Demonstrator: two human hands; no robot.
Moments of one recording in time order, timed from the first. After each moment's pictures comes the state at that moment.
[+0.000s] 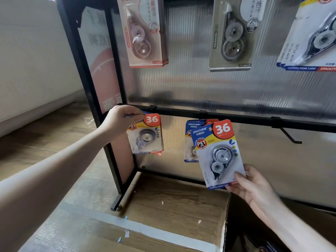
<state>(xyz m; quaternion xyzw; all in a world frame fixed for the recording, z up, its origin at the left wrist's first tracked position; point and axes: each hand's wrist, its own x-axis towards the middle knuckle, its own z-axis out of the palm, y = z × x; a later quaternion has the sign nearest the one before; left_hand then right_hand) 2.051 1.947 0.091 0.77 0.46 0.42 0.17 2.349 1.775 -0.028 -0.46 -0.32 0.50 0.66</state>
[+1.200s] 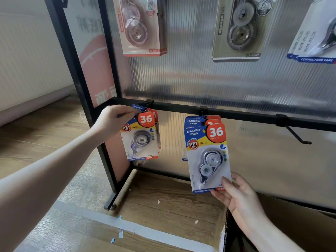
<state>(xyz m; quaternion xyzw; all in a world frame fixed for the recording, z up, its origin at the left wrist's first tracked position) 2.041 1.975 0.060 0.78 0.45 0.42 0.14 2.323 1.786 -0.061 -0.45 -0.26 0.52 0.68</state>
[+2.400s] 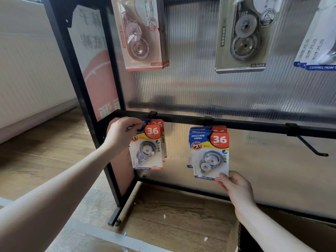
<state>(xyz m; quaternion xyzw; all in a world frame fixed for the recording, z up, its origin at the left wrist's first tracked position) 2.061 1.984 0.055 0.76 0.49 0.42 0.08 2.328 1.855 -0.070 -0.63 -0.29 0.36 0.62</state>
